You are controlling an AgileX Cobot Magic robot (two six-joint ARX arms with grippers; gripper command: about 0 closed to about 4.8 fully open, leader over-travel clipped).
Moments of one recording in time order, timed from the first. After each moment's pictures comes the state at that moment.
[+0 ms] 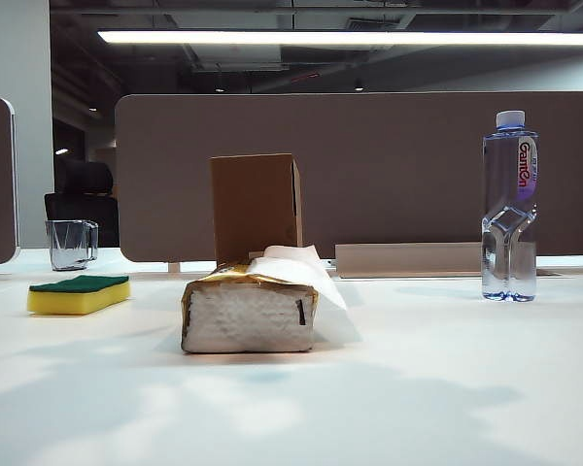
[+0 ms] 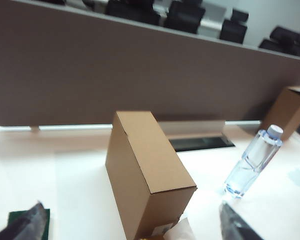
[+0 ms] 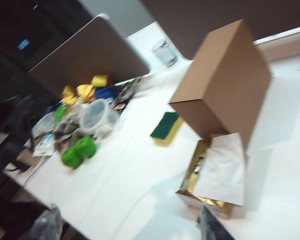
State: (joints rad) left arm -0.09 0.75 0.97 -0.29 0.38 -0.20; right arm 0.09 0.57 0.92 -0.54 -0.70 0.52
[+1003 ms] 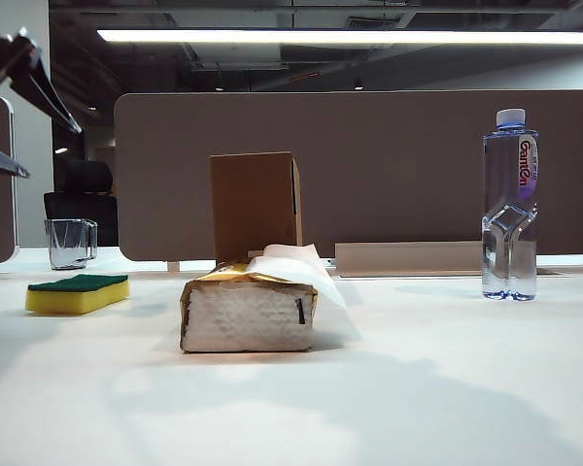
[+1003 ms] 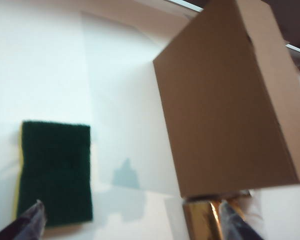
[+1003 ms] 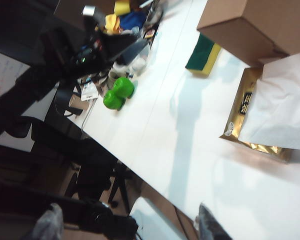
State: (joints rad) left arm 0.18 1.60 1.27 -0.40 0.73 -0.13; right arm 0.17 0.93 1.03 -0.60 -0.91 0.57
